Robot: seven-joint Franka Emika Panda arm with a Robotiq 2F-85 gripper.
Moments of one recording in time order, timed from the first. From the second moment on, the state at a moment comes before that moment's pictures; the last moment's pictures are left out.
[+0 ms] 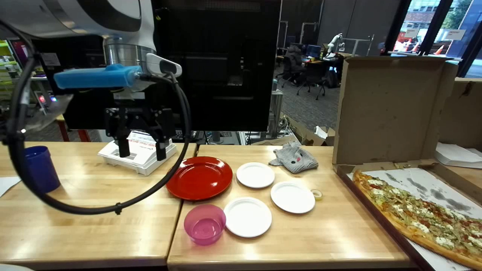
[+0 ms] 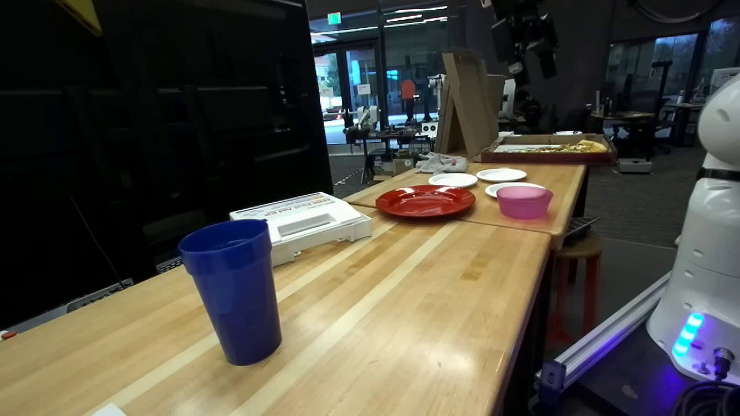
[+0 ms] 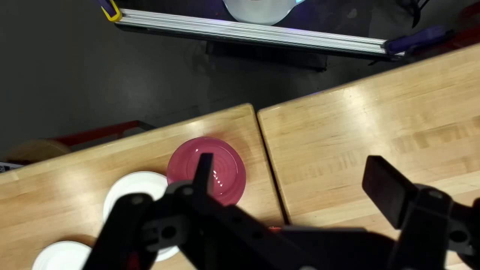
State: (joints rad) arm 0.07 -0.69 0.16 -2.35 0.01 1.39 0.09
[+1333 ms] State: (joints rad) arm 0.09 -0.67 0.20 -2.36 0.05 1.44 0.14
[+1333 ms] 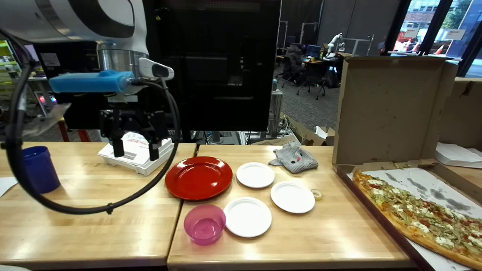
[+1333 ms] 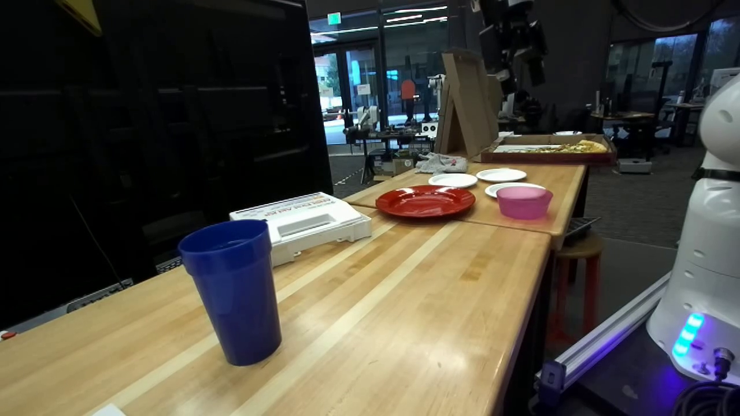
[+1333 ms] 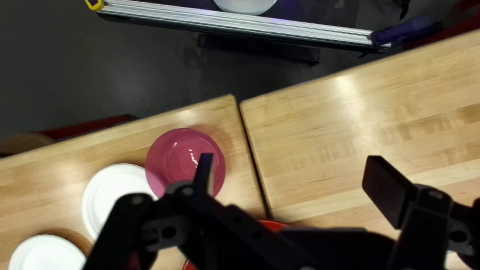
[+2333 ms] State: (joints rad) arm 0.10 -0.60 0.40 -2.52 0.22 1.96 0.69
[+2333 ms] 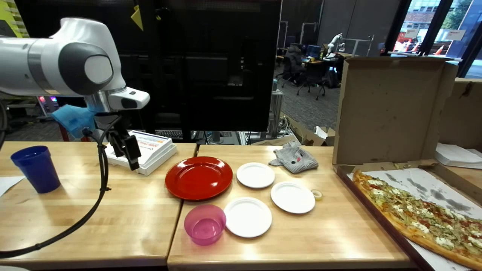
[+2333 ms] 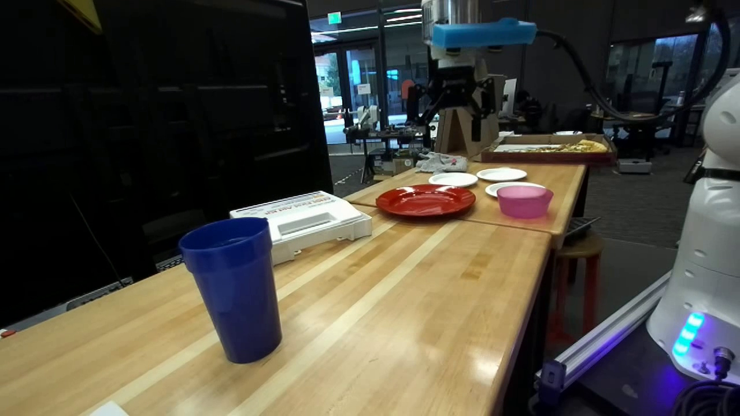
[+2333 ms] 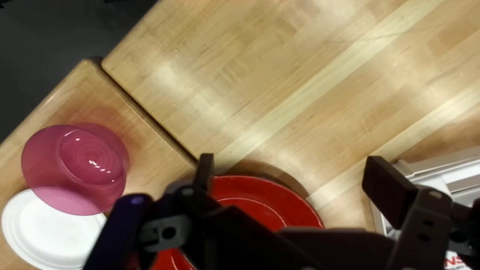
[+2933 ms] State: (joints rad) arm 0.04 -0.62 0.30 -2.62 0.19 2.02 0.83
